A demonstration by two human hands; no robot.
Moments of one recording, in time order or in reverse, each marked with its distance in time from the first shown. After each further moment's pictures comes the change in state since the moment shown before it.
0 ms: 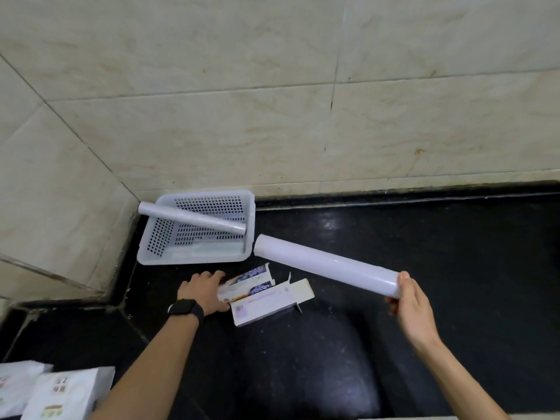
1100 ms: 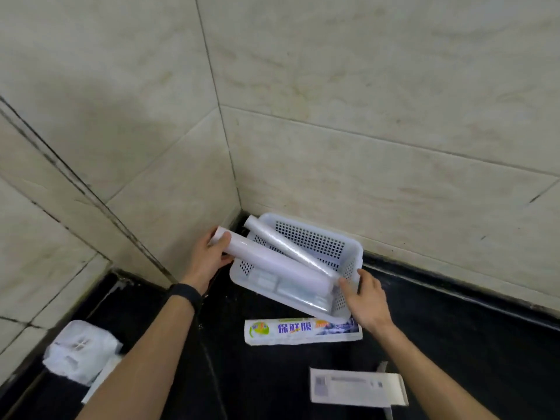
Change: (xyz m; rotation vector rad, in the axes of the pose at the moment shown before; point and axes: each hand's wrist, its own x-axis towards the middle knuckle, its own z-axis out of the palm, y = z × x) left_hand 0.041 -0.194 -0.064 -1.929 0.603 -0.264; right_hand 0.052 -0.134 0.302 -0.510 -0.496 -0.339
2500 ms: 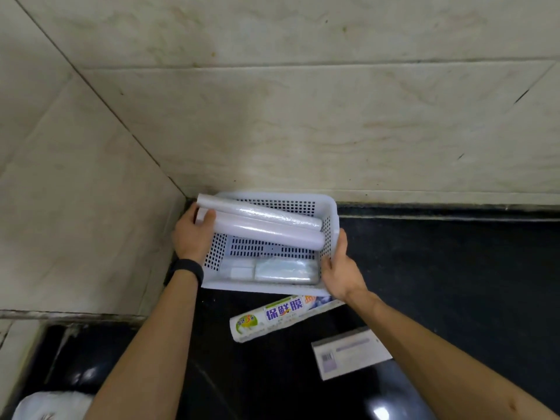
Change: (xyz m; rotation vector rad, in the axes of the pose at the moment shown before) left_hand 0.086 -0.030 0.067 0.657 -0.011 0.221; right_hand 0.014 0.012 0.043 0.212 -0.069 0.202
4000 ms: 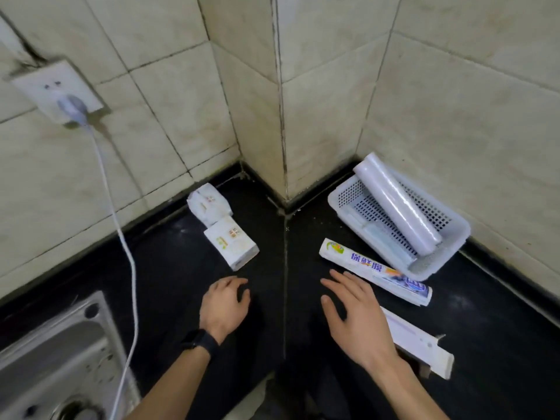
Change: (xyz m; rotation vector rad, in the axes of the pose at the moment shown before) left_hand -0.403 -0.148 -0.093 0.518 0.178 -0.381; right_hand -0.215 0.007 0.026 -0.455 -0.306 -0.985
